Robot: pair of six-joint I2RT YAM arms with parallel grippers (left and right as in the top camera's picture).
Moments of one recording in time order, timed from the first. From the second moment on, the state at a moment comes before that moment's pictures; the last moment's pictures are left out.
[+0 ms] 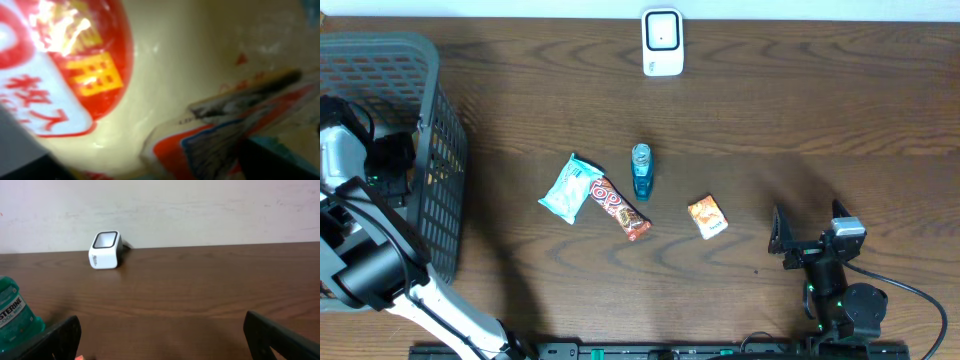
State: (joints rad) left arm 0.63 2.07 1.55 -0.91 0.10 -1.11; right arm -0.06 0.01 0.01 -0.06 -0.19 0.09
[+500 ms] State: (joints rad) left arm 0.63 2.02 1.55 -0.91 0.11 -0.83; right arm -0.06 0.01 0.01 -0.06 -0.19 0.09
